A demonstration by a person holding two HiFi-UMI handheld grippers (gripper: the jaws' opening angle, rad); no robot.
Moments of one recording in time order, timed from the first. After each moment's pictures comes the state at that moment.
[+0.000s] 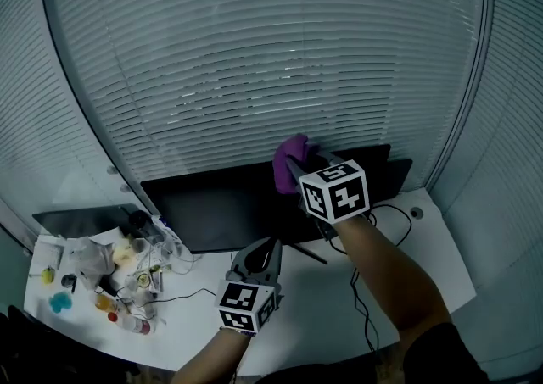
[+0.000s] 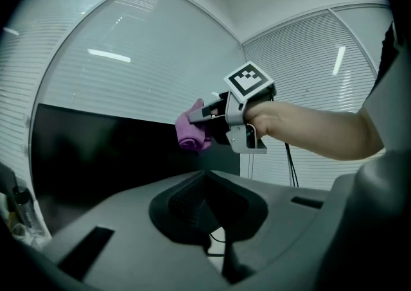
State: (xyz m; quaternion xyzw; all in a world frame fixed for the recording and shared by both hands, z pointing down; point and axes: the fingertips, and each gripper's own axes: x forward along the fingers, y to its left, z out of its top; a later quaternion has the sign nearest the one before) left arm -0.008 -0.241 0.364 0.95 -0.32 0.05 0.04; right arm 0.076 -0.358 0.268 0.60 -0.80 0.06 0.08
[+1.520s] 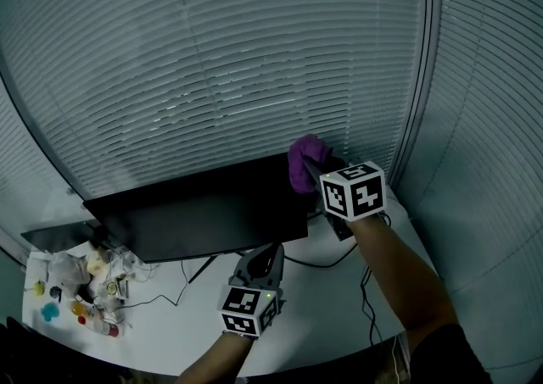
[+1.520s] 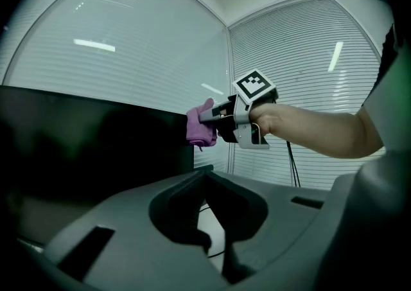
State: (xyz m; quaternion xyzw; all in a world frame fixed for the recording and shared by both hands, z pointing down) left arm 0.181 -0.183 0.397 0.96 -0.28 0.07 0.04; right arm 0.311 -0.289 0.302 0.63 -0.77 0.09 0.05
